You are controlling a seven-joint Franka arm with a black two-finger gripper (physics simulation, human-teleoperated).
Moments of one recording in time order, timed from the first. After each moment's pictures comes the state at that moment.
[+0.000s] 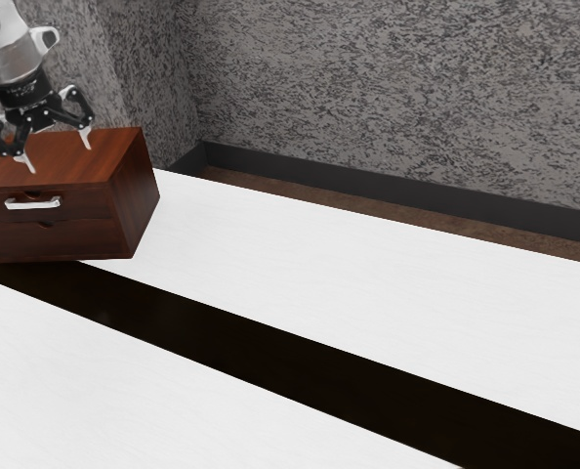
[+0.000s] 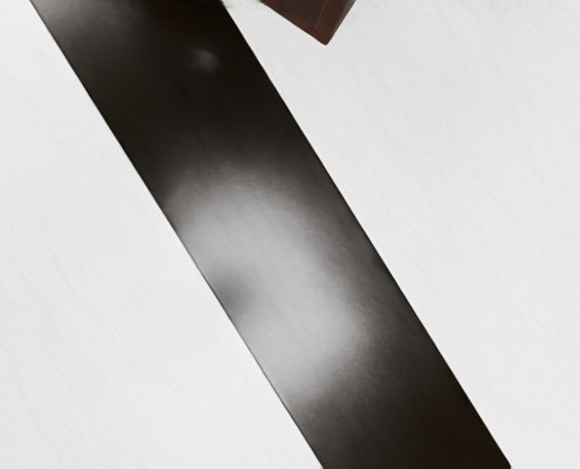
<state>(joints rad) -0.13 -0.17 0.43 -1.79 0.02 1.77 -0.75</state>
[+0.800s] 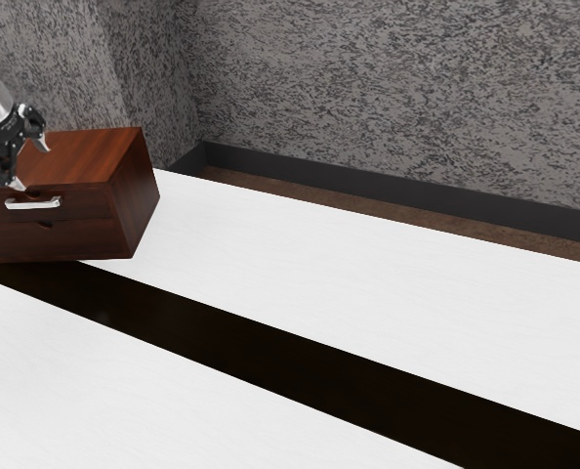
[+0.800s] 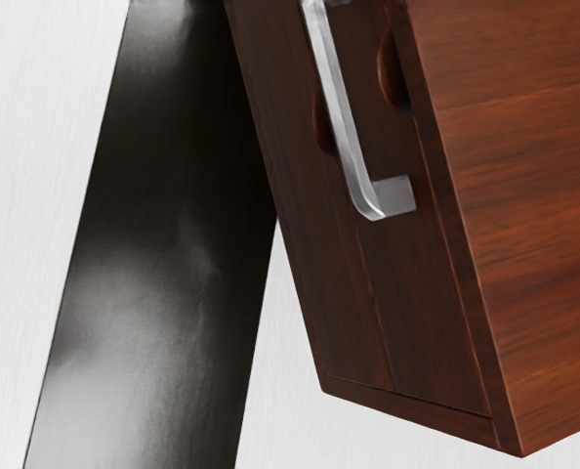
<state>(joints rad) -0.01 -0.01 0.54 -1.91 -0.01 2.29 -1.24</state>
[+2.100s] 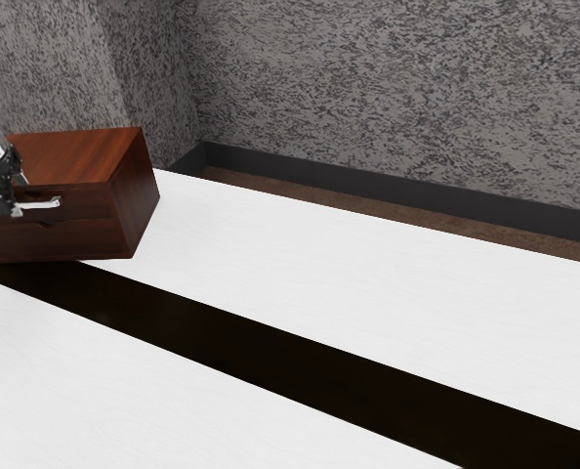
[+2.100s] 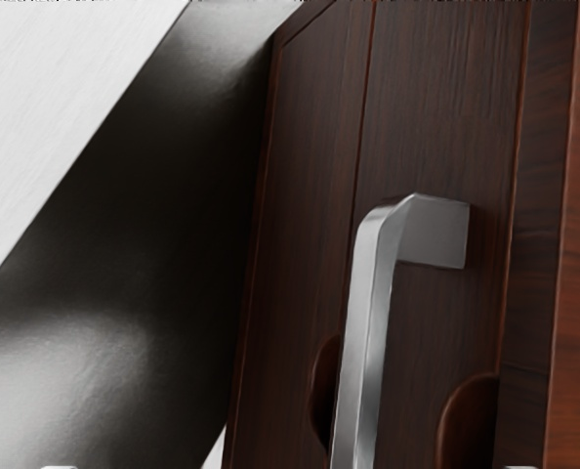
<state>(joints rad) 0.25 0.37 0.45 -1.72 -0.24 2.44 -1.34</state>
